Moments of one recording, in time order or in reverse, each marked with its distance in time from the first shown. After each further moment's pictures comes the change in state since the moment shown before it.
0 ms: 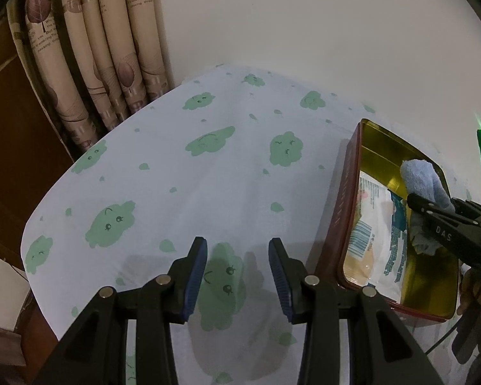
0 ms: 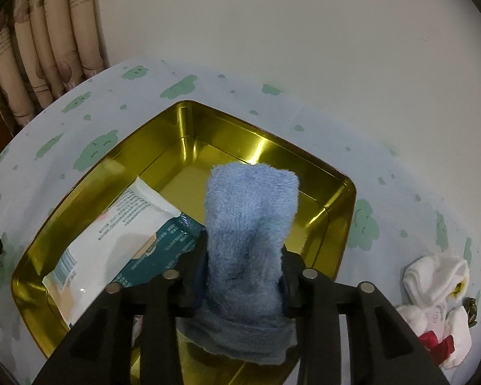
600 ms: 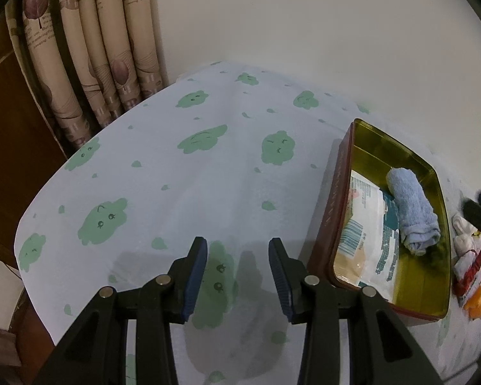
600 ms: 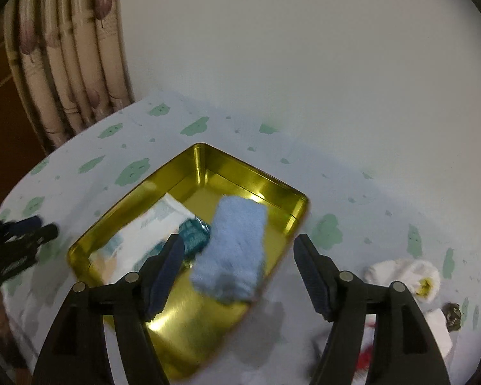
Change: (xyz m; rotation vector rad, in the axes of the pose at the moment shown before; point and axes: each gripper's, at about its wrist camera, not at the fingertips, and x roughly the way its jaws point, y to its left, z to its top) left arm -0.002 -0.003 -0.002 -0.008 0.003 -0.034; right arm -0.101 -0.031 -0.022 -0.025 -0.139 0.073
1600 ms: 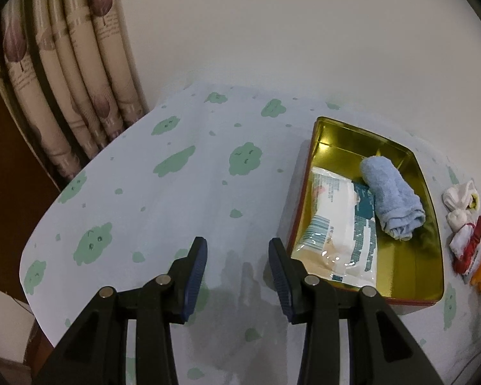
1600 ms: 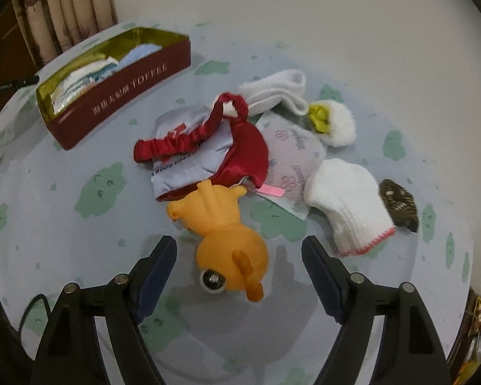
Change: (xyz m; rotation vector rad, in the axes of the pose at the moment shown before) left arm -0.018 -0.035 -0.009 0.147 -0.088 -0.009; right arm -0.040 -0.161 -0.162 -0.078 0.262 -0.003
